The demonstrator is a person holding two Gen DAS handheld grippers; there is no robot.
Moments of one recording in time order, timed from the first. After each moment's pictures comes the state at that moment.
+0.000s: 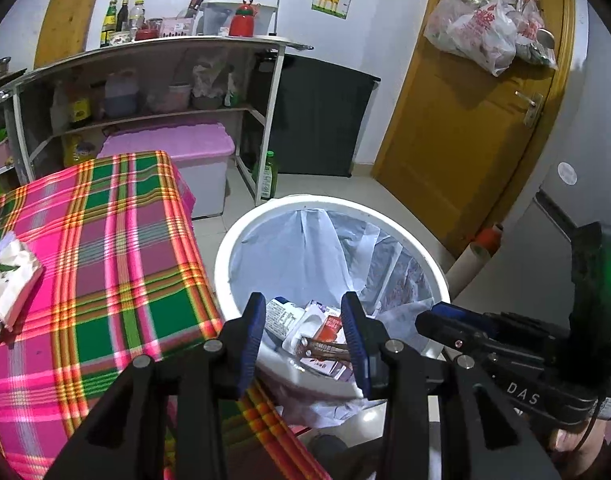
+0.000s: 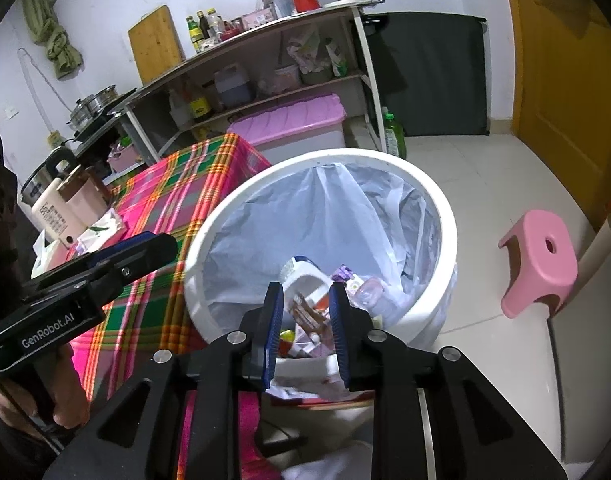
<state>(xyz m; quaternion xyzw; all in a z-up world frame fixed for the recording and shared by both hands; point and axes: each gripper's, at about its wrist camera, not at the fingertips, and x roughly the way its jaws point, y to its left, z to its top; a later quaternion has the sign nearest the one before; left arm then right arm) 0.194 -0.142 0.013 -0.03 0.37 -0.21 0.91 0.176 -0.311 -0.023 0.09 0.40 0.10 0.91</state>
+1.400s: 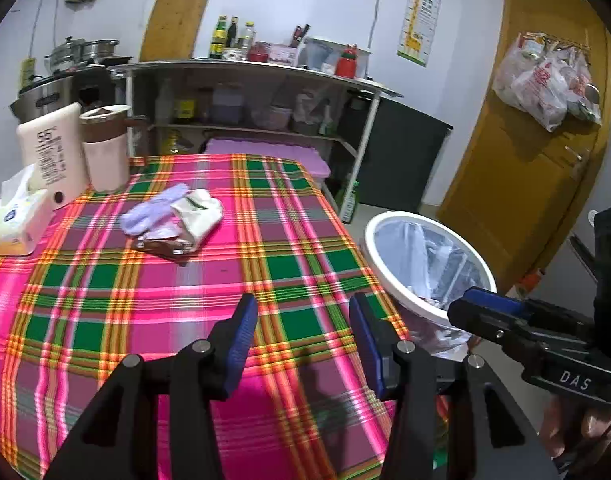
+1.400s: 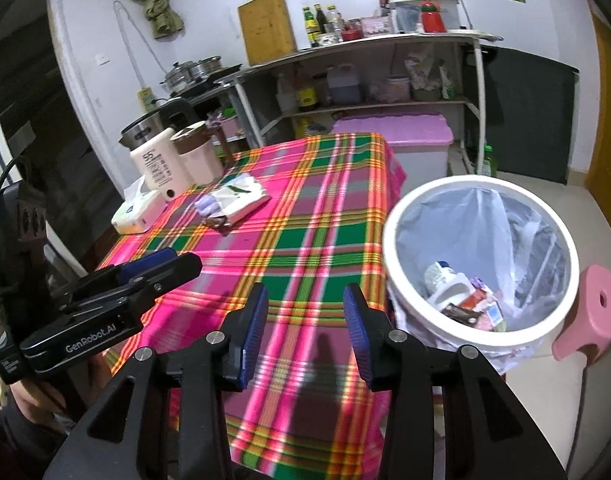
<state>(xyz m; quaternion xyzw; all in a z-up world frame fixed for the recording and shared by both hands) 0.098 -0.006 0.026 -0.08 0.32 -0.07 0.94 0.118 -0.183 0.013 0.04 0.37 0.24 0.90</state>
